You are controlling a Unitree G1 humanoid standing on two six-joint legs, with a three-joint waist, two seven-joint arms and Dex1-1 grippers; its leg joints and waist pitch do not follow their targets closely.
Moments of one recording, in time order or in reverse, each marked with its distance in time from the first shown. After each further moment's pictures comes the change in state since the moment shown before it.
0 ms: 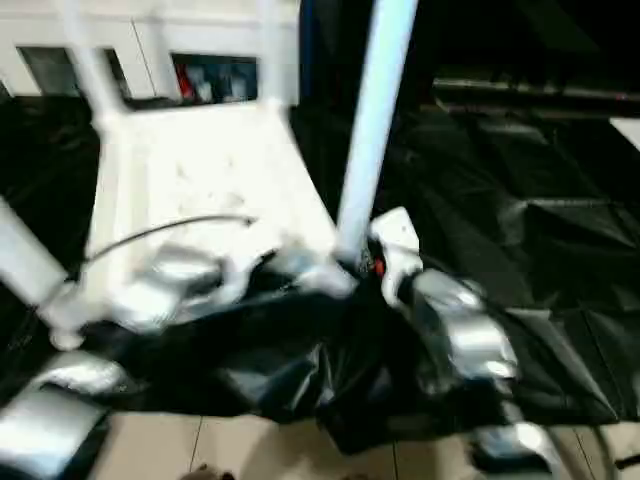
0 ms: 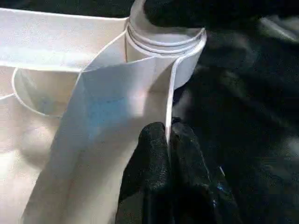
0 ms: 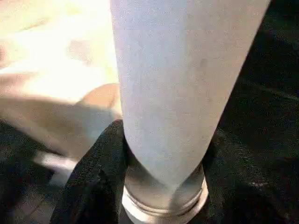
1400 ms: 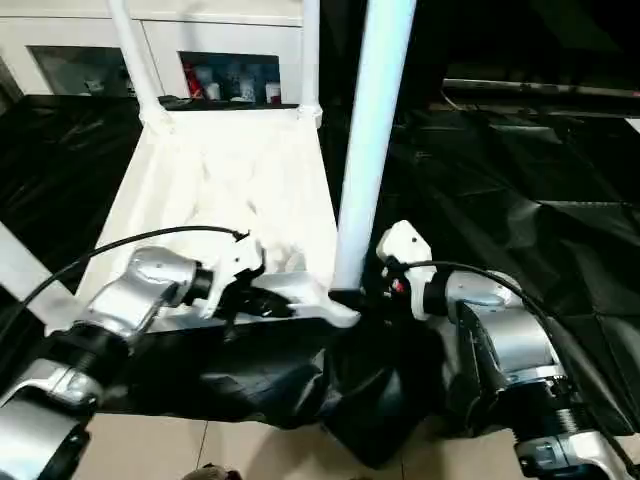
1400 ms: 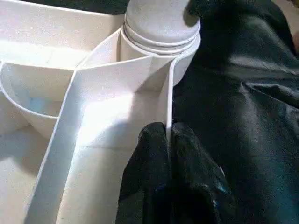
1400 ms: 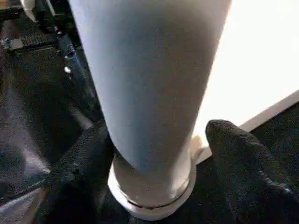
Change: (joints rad) left arm 0.129 0.207 -0.053 -0.188 -0.074 -0.079 -0.508; right arm 0.086 -0.346 0.133 -0.184 0.106 -0.013 0.711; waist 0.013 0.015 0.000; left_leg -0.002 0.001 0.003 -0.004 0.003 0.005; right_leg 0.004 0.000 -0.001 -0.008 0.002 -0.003
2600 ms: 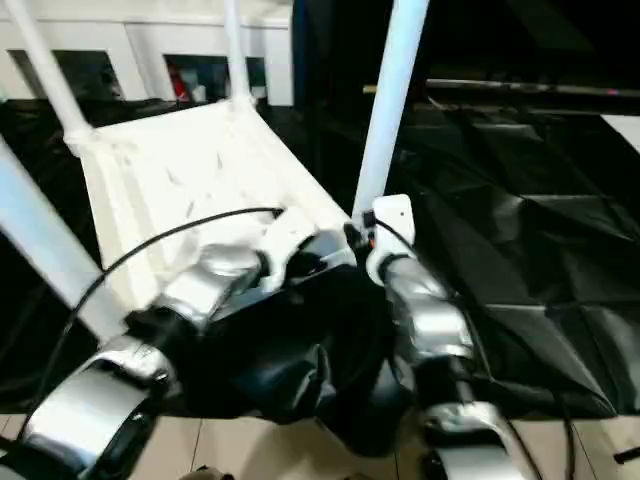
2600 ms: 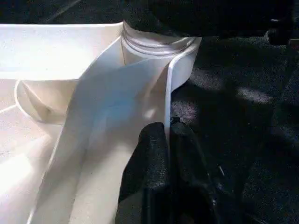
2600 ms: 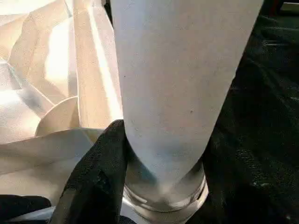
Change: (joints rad) left arm -0.186 -0.288 0.049 0.299 0.099 0.015 0.651; right arm -0.140 0.426 -0.180 0.267 -0.158 -0.026 -0.903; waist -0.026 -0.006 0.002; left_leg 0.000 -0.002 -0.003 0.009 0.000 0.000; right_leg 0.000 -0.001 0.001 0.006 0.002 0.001
